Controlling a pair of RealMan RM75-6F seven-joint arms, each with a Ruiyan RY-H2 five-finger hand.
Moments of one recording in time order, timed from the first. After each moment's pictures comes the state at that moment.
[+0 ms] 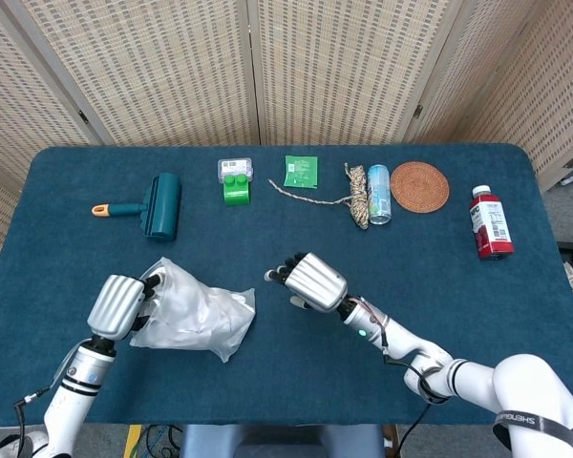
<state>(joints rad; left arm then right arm) -0.44 -1.36 -0.10 -1.68 1.47 1.35 0.11 0.87 -1.74 0.06 -1.03 -1.73 1.21 0.05</state>
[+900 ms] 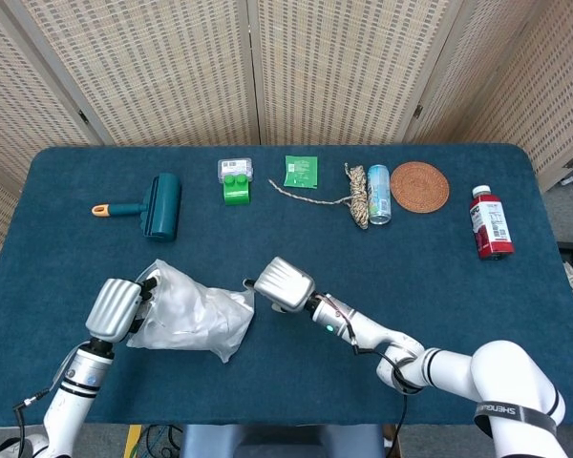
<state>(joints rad) -0.42 -1.38 -0.10 -1.64 1.48 1.34 0.08 1.01 -1.77 0.10 -1.07 -1.63 0.93 -0.05</state>
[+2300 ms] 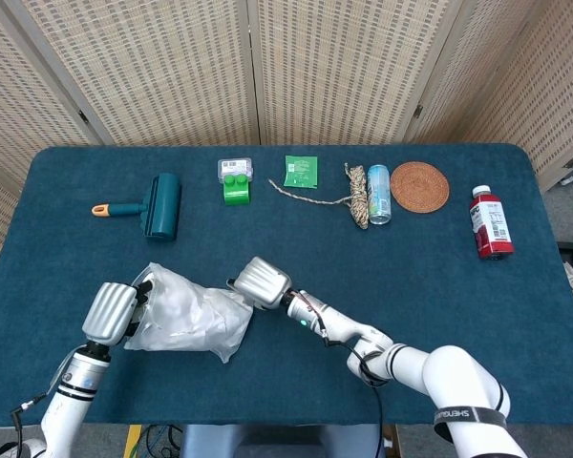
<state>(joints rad) -0.39 -1.39 -0.09 -1.62 1.49 1.34 0.05 1.13 -1.96 0.11 -0.80 -1.59 0.82 0.04</state>
